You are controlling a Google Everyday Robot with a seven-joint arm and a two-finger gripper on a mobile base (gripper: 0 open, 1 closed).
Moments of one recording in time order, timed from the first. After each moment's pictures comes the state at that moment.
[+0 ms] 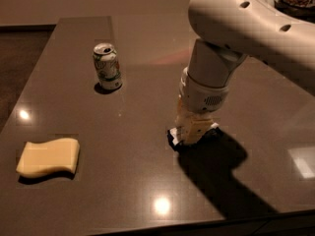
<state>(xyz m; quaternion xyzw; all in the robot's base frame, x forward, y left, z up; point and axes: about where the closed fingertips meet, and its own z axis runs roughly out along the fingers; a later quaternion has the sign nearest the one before) 0.446 -0.085 0.842 -0.77 0.63 0.07 0.05</state>
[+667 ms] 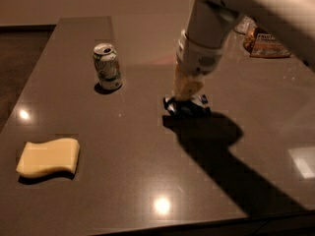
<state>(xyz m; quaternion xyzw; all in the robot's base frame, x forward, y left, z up) 0.516 -0.074 0.887 -0.75 0.65 0.06 0.10</state>
